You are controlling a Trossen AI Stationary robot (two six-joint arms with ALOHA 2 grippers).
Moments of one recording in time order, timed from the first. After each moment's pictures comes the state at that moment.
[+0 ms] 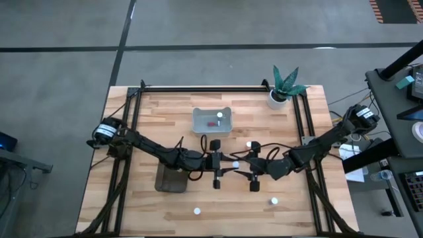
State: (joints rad) left arm -0.27 1.81 1.02 0.74 -0.30 0.11; right arm 0.49 1.36 0.71 0.23 0.55 0.11
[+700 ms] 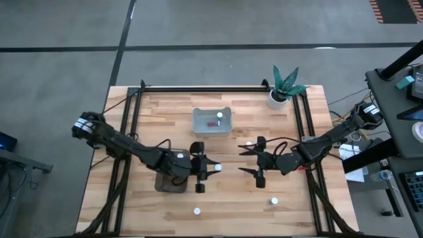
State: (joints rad) left arm -0.39 1.55 1.02 0.17 -0.46 -0.09; right arm 0.49 1.22 0.71 0.14 0.54 0.12
